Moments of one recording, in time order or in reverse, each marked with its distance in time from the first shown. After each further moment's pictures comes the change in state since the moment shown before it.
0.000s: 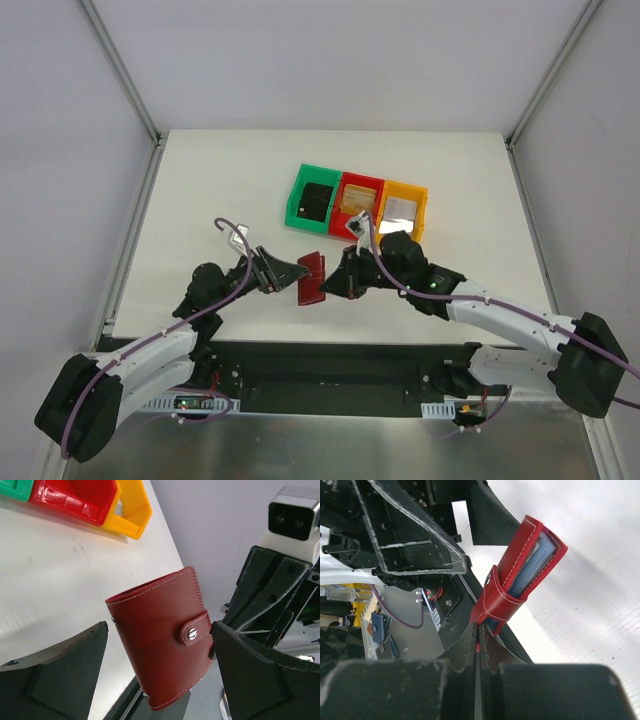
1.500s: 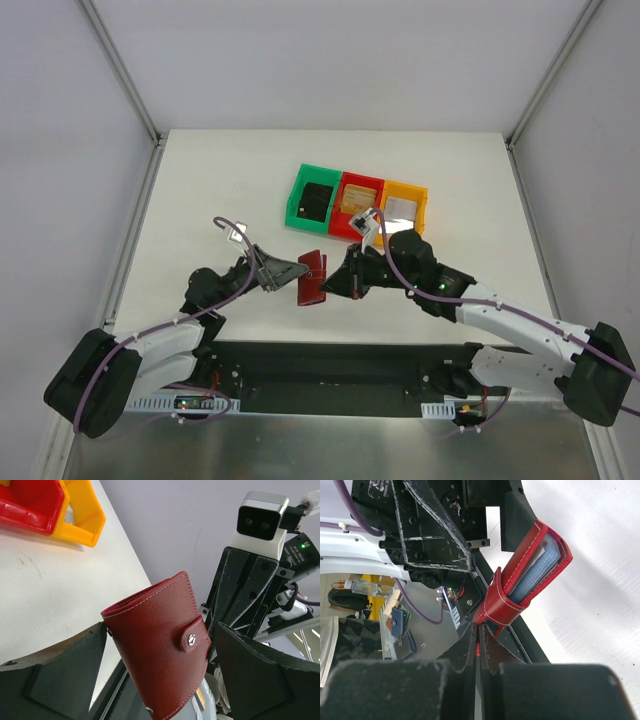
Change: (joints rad) left arm 0.014 0.156 -0.048 0.402 0.084 -0.161; right arm 0.000 -0.071 0.020 -0.011 -0.056 0.027
